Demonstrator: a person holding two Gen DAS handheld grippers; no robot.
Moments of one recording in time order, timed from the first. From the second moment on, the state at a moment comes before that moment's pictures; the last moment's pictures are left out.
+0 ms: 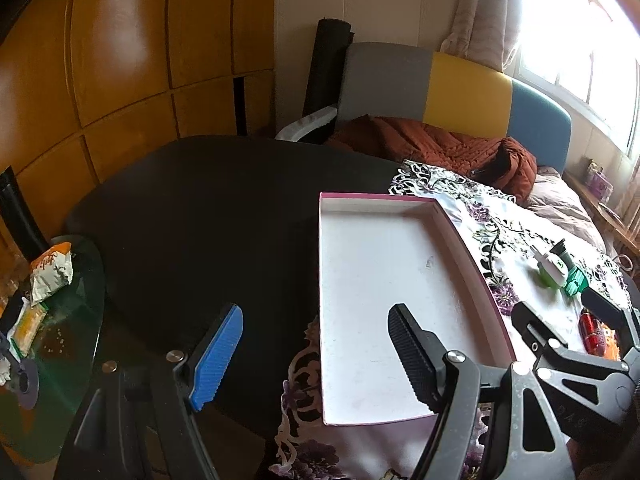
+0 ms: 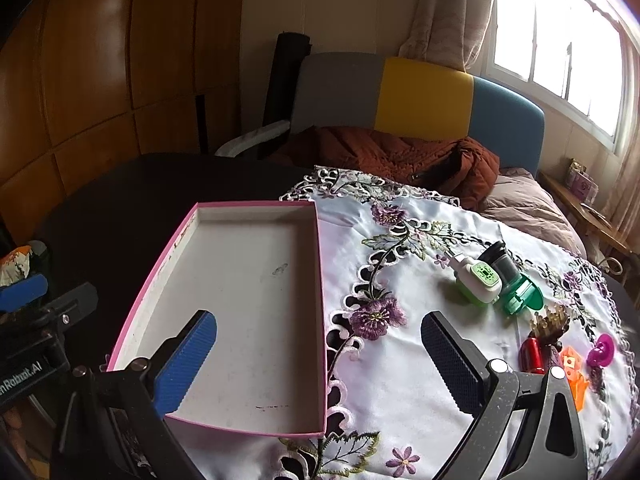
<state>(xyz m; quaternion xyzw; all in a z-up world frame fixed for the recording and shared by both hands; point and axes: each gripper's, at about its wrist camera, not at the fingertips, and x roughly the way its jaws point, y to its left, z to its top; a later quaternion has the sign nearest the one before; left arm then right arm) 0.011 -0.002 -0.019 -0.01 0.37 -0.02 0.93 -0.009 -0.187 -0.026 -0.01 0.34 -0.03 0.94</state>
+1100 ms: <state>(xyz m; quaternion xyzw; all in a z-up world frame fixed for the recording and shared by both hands) 0.016 -0.041 -0.020 0.01 0.39 -0.11 0.92 0.015 -0.289 -0.007 0.03 0.33 -0.06 0.94</state>
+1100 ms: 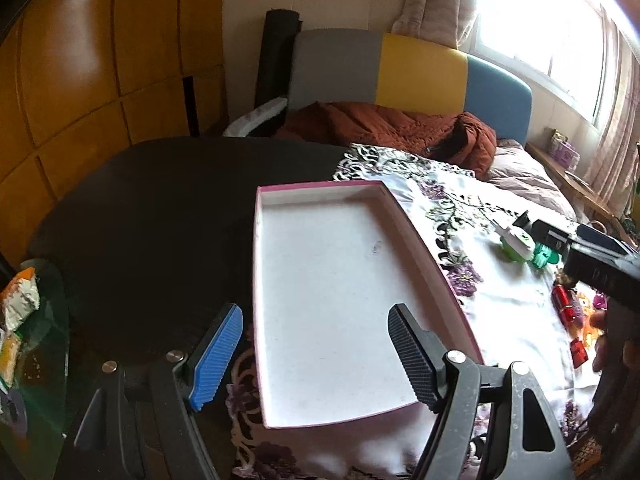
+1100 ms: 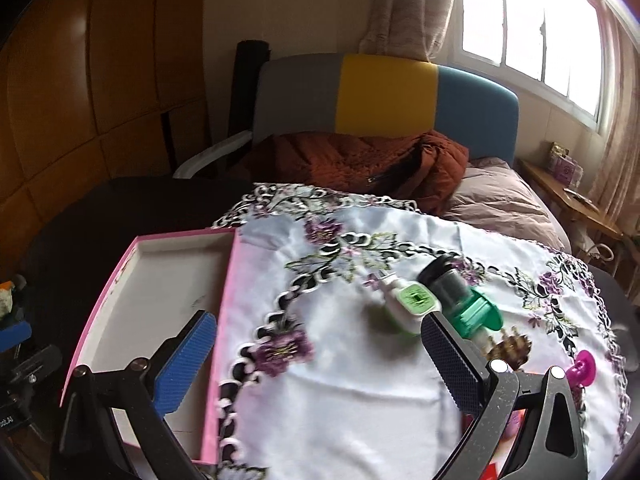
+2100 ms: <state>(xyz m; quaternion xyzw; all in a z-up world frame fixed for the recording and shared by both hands) 0.102 -0.250 -0.036 -0.01 0.53 -0.33 0.78 -0.015 -0.571 -0.027 0.36 0.27 -0.19 0.87</state>
